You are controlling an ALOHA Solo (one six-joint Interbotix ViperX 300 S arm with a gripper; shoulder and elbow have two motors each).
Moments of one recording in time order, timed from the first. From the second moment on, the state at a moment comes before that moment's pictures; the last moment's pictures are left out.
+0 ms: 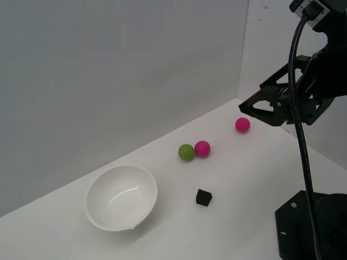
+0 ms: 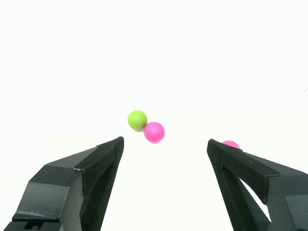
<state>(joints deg) -0.1 152.4 152.4 143.3 143.5 -13.4 47.9 17.2</state>
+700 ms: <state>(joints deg) -9.6 134.9 134.6 137.3 137.5 -15.4 57.1 14.9</state>
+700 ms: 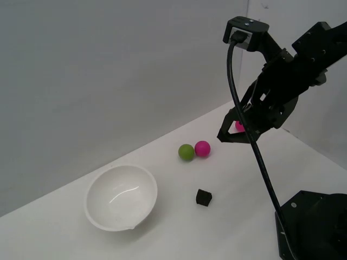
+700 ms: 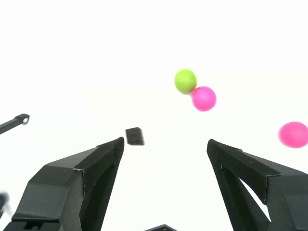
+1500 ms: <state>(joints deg) -17.1 125.9 125.8 145.0 145.2 -19.4 47.1 12.2</state>
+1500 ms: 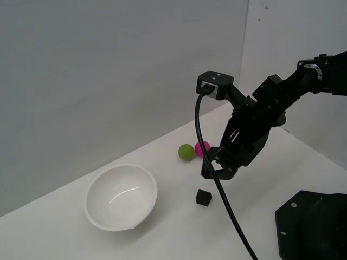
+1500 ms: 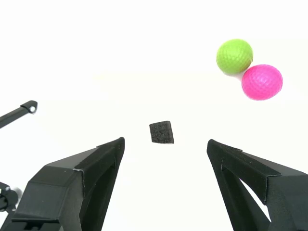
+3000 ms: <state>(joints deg) -25.9 103.8 103.6 147.4 147.6 -20.5 33.3 12.8</state>
